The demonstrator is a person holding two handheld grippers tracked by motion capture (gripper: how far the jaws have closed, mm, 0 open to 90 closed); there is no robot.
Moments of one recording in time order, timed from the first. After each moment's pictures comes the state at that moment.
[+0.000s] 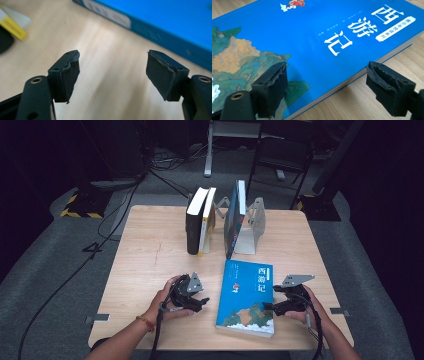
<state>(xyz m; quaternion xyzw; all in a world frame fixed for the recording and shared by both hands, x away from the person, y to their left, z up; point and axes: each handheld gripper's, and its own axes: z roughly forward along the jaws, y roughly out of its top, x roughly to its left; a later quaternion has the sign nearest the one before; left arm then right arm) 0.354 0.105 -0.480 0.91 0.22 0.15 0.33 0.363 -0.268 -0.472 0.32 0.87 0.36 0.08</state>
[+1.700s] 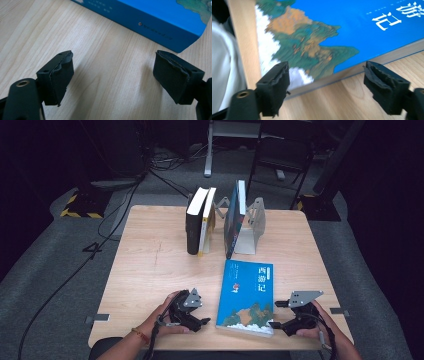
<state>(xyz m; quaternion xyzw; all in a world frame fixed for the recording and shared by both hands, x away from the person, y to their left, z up) 0.328 0.103 -0.502 0.91 0.20 0.07 0.36 0.318 -0.284 -0.469 0.22 0.90 0.37 0.05</state>
